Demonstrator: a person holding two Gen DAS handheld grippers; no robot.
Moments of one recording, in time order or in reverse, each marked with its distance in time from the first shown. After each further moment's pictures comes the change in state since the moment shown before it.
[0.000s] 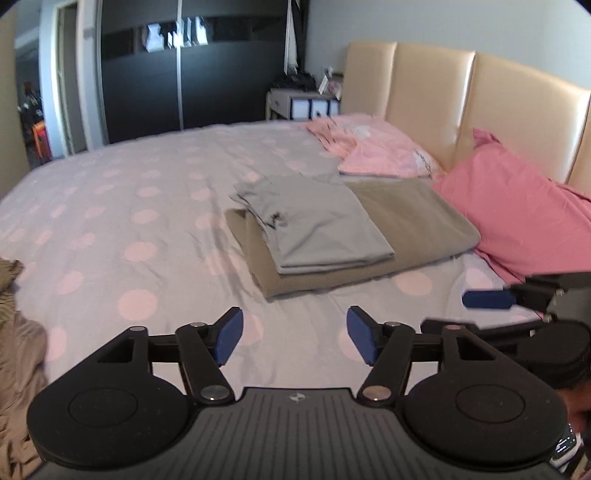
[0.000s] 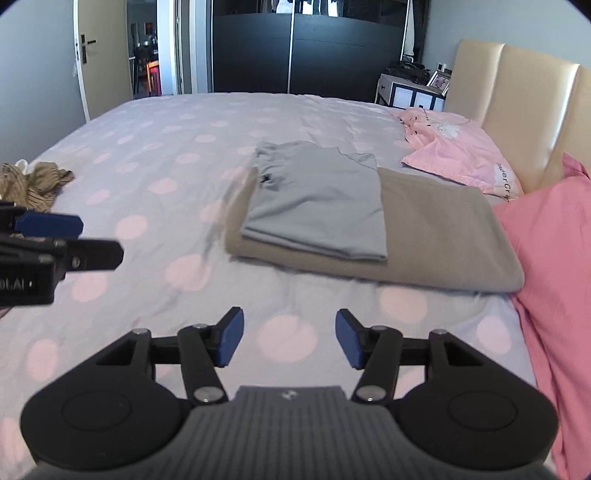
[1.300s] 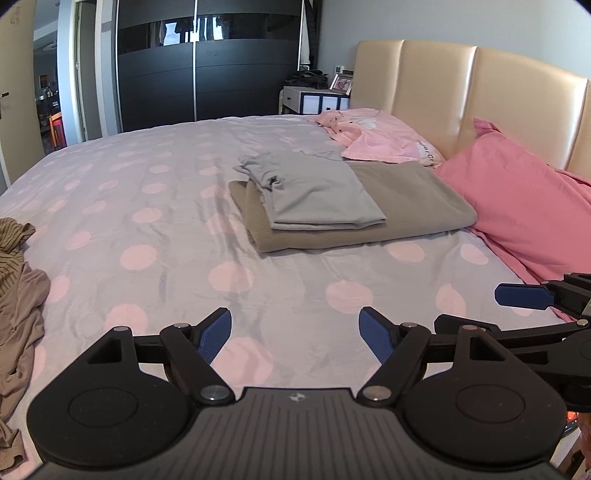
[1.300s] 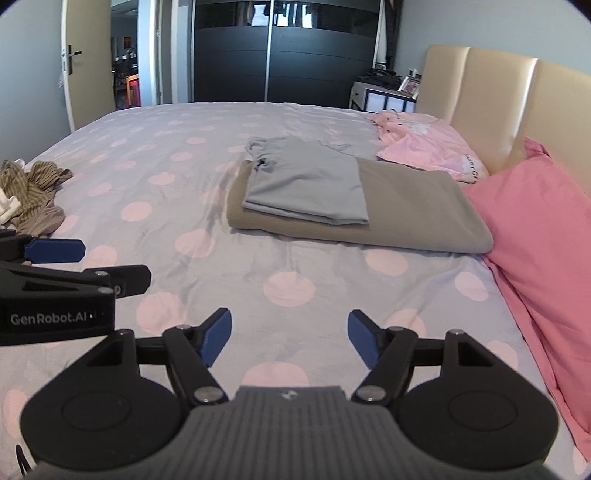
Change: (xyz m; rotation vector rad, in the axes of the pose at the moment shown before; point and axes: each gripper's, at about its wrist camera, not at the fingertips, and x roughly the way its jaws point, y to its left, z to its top) left arm -0.014 -0.035 -0.063 -0.032 0.012 0.025; right arm -0.053 0.021 -0.068 0.044 -0.039 -0.088
